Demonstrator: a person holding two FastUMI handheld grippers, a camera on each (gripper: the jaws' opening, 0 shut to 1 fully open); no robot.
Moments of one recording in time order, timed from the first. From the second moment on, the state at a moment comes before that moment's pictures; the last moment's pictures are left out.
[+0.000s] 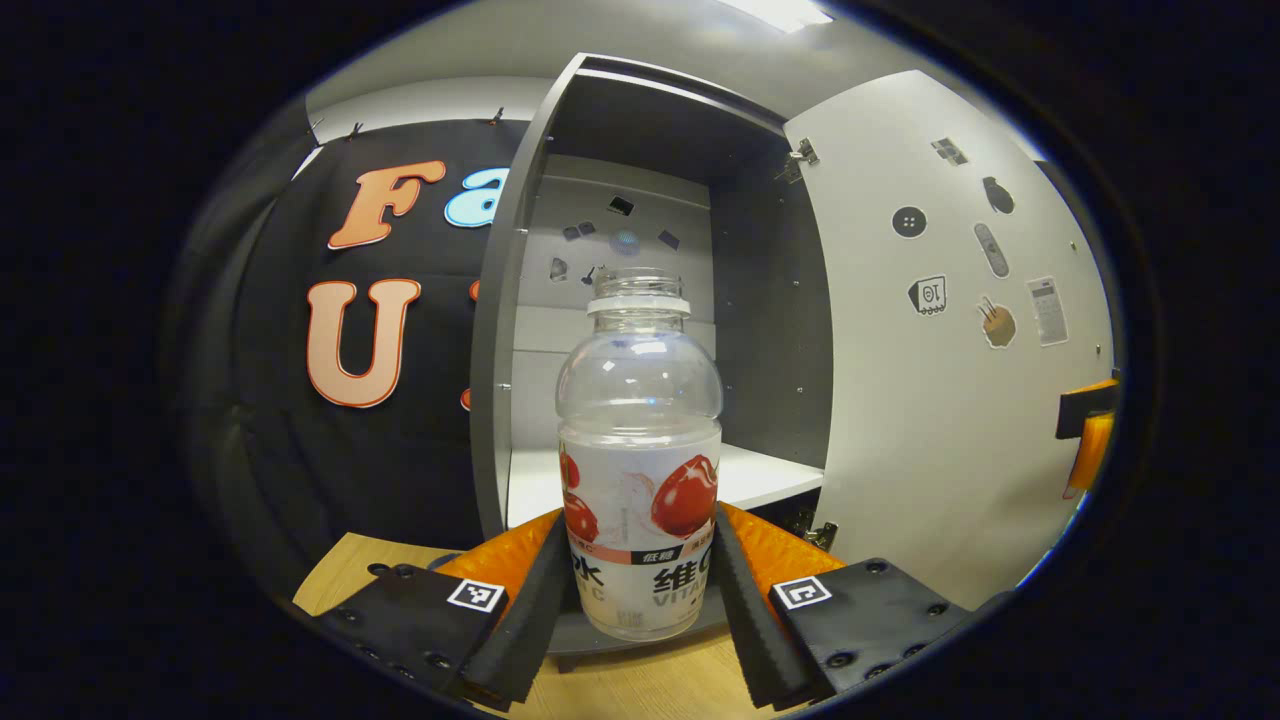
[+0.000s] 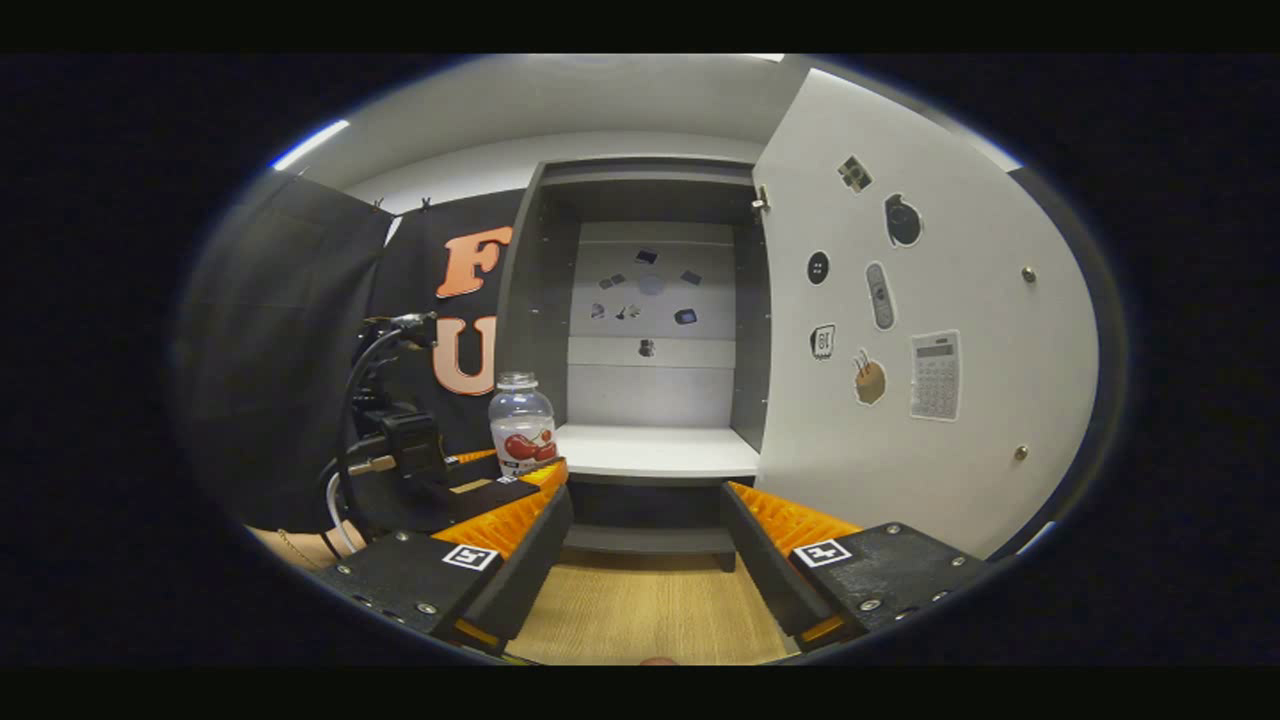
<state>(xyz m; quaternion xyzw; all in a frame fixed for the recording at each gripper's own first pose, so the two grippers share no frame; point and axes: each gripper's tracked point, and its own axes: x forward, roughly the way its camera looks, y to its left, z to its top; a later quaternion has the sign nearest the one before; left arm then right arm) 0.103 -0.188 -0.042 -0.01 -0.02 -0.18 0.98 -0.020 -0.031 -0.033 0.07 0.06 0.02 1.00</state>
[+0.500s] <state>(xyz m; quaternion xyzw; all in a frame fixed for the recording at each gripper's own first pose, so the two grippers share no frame) 0.045 -0.113 -0.132 -0.01 0.00 -0.20 0.98 -0.052 0.035 -0.060 0.06 0.10 -0.02 0.99</state>
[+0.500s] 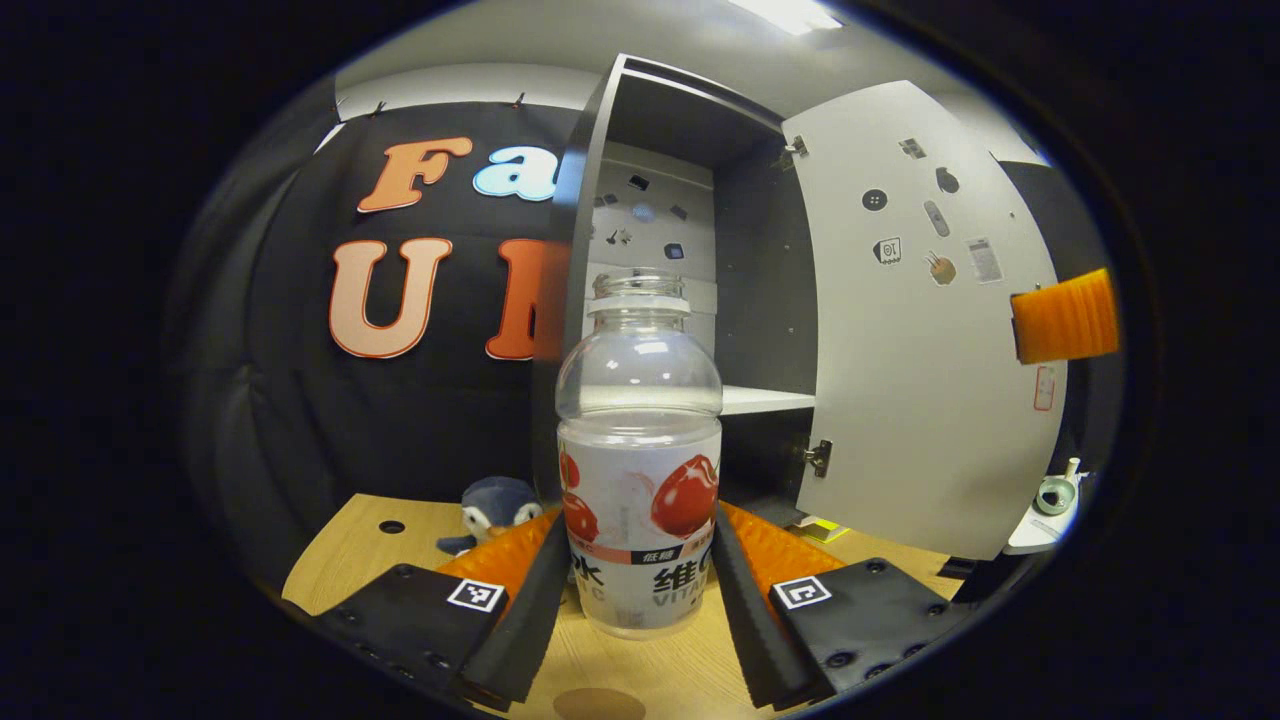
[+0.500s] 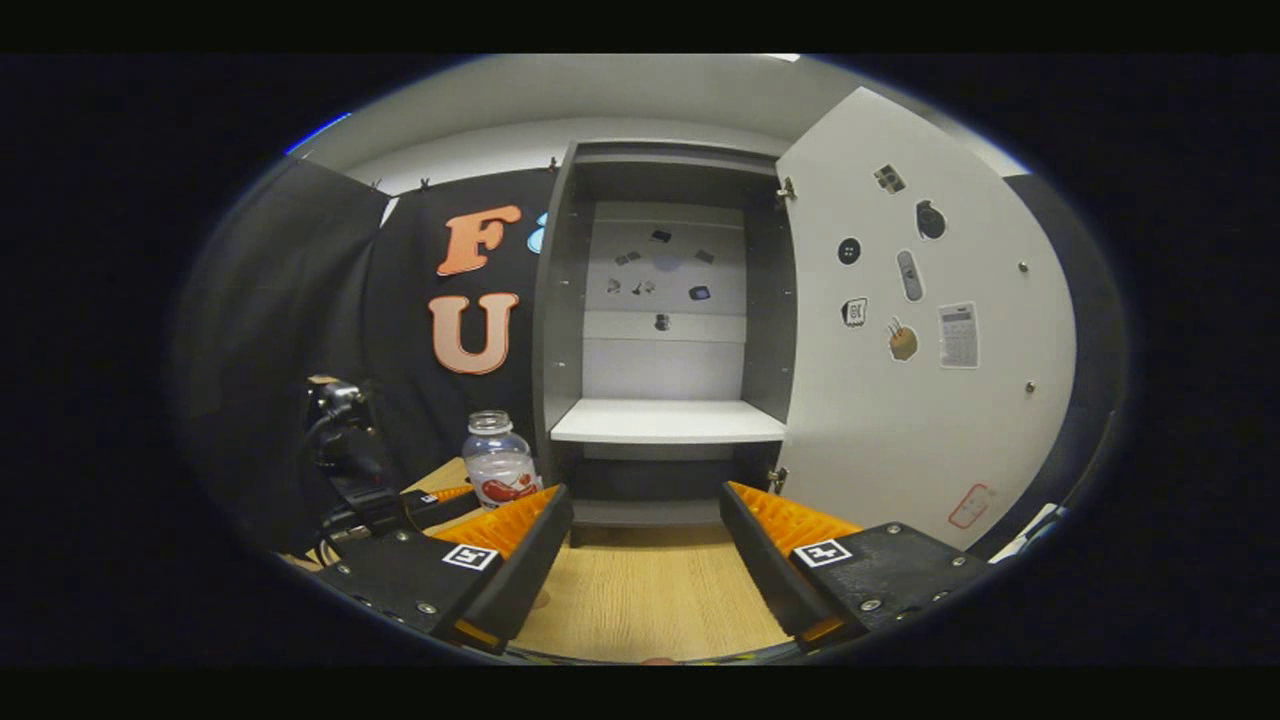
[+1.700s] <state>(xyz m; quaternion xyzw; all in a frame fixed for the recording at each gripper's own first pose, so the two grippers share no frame) 0.026 -0.072 -0.320 0.00 0.09 -0.13 0.99 -0.062 0.067 -0.101 0.05 0.18 0.00 0.98</state>
